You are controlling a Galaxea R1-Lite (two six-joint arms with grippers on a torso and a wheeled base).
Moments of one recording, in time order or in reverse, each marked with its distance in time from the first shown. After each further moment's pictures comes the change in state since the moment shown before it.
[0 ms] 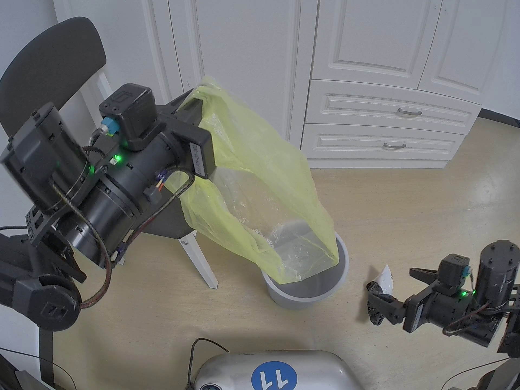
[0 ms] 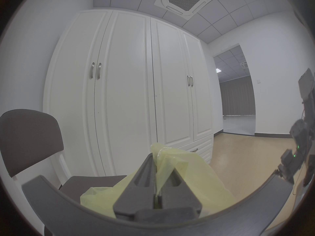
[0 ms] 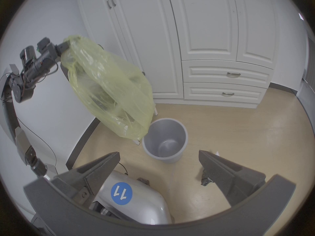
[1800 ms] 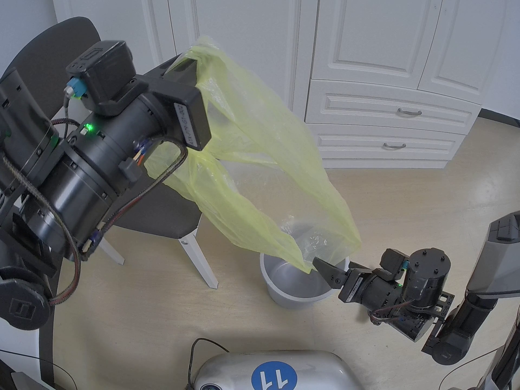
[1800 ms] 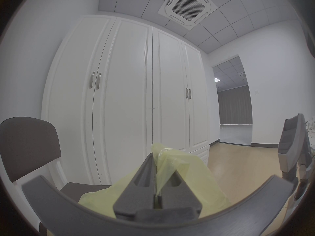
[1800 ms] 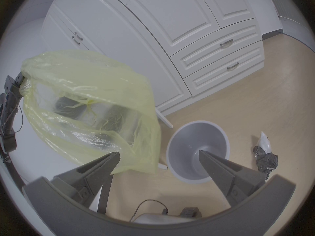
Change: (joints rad) left arm -0.070 -0.090 -0.072 0.095 0.018 -0.006; right arm -0.018 0.629 -0.060 -0.783 0.070 0.387
